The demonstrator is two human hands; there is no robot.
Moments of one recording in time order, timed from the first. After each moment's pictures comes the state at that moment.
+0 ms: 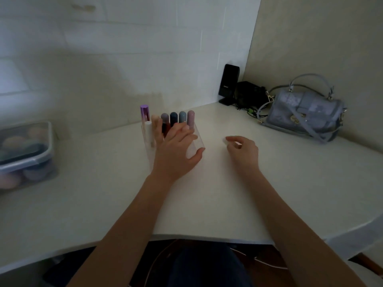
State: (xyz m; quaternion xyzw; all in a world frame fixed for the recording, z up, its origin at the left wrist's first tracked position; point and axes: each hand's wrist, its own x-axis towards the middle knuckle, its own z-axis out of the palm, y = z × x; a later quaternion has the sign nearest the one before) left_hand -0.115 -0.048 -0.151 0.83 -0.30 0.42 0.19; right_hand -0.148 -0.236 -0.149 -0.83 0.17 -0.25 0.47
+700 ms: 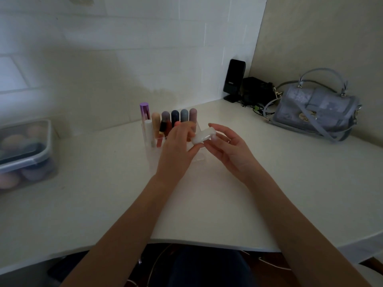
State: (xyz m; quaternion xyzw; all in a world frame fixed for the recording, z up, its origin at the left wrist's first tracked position) left_hand -0.118 -0.061 -0.148 0.80 -0.27 0.35 0.42; right_hand -0.147 -0.214 -0.138 -0.51 -0.09 -0.02 0.86
